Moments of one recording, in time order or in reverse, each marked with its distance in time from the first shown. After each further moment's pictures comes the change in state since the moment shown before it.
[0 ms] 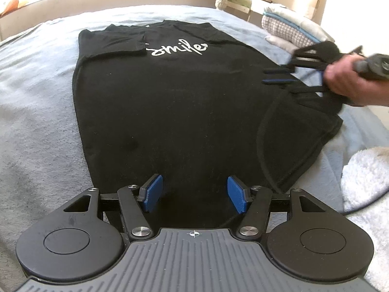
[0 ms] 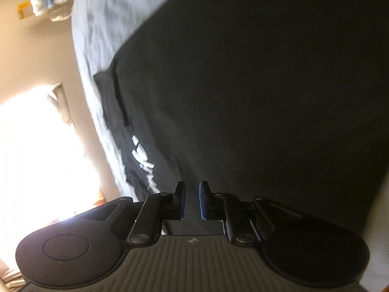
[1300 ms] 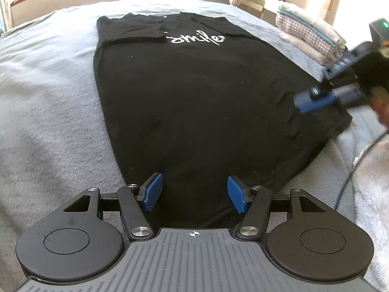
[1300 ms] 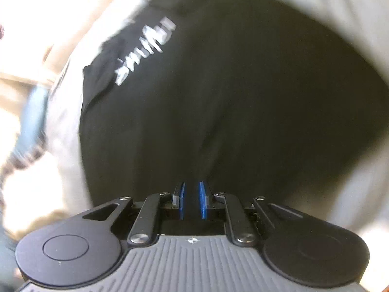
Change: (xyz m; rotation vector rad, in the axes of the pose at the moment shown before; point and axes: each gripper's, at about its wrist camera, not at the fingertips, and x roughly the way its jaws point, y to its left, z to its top) left arm -0.009 0.016 -0.017 -0.073 0.033 0.044; right arm -0.045 0.027 -0.140 -1.181 0.016 -0.509
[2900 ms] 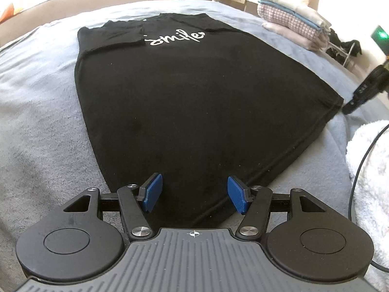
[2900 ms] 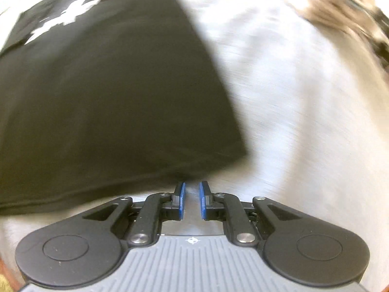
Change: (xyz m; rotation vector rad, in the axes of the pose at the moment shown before) left arm 0.004 -0.021 -0.001 0.120 0.001 -0.009; right arm -0.049 -0.097 0.005 -0.117 0.142 -0.395
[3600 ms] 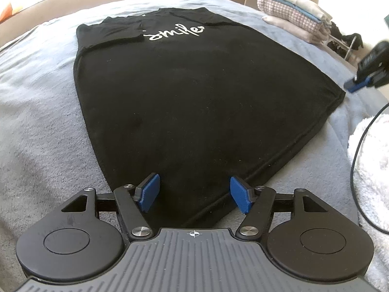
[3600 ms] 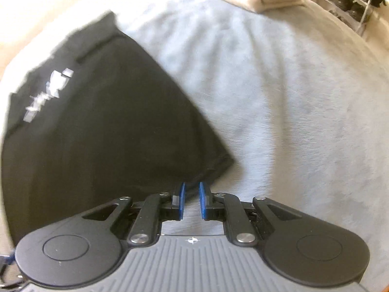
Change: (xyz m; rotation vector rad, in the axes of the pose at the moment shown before) left arm 0.001 -0.004 0.001 0.019 0.033 0.012; right arm -0.028 -0.025 -0.019 0.265 -0.163 0.149
